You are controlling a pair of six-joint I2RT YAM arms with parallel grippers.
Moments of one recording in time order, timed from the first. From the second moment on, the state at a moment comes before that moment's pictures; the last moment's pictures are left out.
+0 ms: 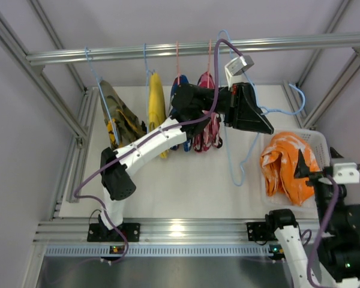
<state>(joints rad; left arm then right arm) -0.96 1.96 2.03 0.82 1.07 -1.36 0.09 0.18 0.98 -0.62 0.15 -0.31</state>
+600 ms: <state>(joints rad) -0.98 2.06 2.11 0.83 1.03 -1.31 0.13 0.44 1.11 -0.52 -0.76 0.35</state>
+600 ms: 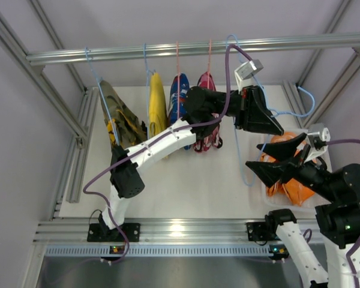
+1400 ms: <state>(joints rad) -0.98 2.01 2.03 0.81 1.03 -1.24 0.12 0.47 1.04 -0.24 -0.85 0.65</state>
